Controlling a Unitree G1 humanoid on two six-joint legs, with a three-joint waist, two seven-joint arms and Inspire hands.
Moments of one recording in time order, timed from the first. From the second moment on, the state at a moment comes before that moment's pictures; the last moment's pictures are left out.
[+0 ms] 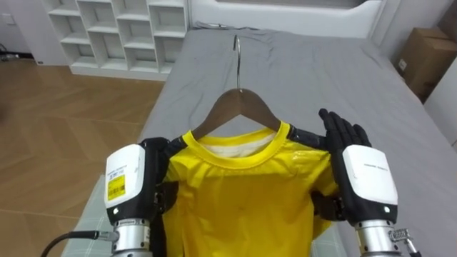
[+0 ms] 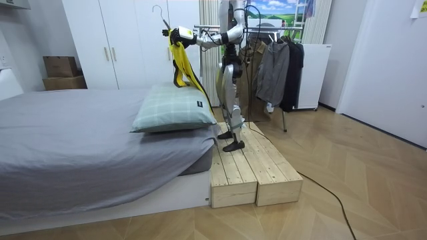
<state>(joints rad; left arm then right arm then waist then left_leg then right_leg) -0.03 0.26 -0.29 0.18 0.67 0.00 0.66 -0.03 -0.31 0.22 0.15 -0.88 -0.04 -0.50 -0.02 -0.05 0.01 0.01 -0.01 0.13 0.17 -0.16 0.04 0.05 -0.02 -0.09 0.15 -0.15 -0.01</state>
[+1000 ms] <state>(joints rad) -0.03 0.27 -0.33 0.19 0.72 0.00 0.63 -0.08 -0.30 0.23 0.27 -0.86 -0.04 -0.51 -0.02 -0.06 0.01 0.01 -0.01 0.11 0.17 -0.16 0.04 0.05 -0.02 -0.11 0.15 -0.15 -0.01</state>
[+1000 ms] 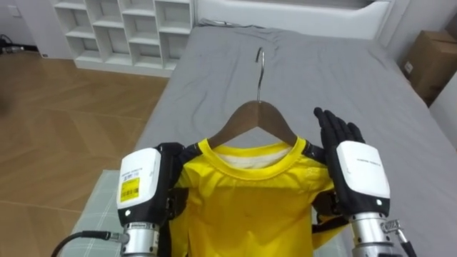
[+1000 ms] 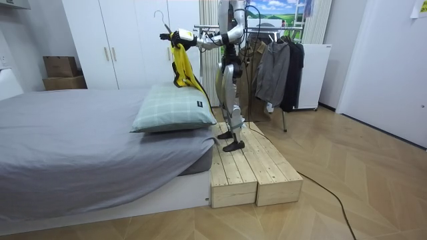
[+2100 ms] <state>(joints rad) -0.03 0.27 -0.30 0.18 0.85 0.04 0.55 -0.12 -0.30 0.24 0.38 -0.75 0.00 -0.32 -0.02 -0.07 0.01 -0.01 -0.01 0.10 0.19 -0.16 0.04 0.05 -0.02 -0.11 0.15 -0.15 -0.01</state>
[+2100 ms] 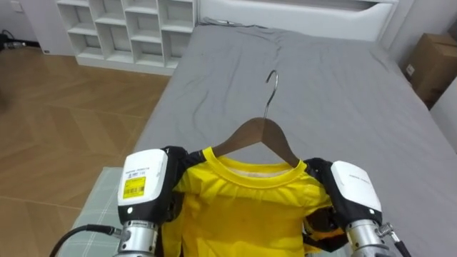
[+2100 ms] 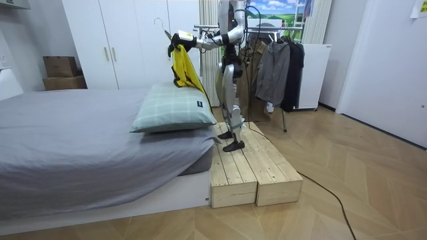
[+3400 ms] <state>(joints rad) -0.03 0.24 -0.34 0.19 0.79 0.03 0.55 -0.13 -0.30 0.24 0.47 -0.70 0.02 -0.35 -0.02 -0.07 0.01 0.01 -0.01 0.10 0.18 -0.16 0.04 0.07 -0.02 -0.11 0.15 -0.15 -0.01</state>
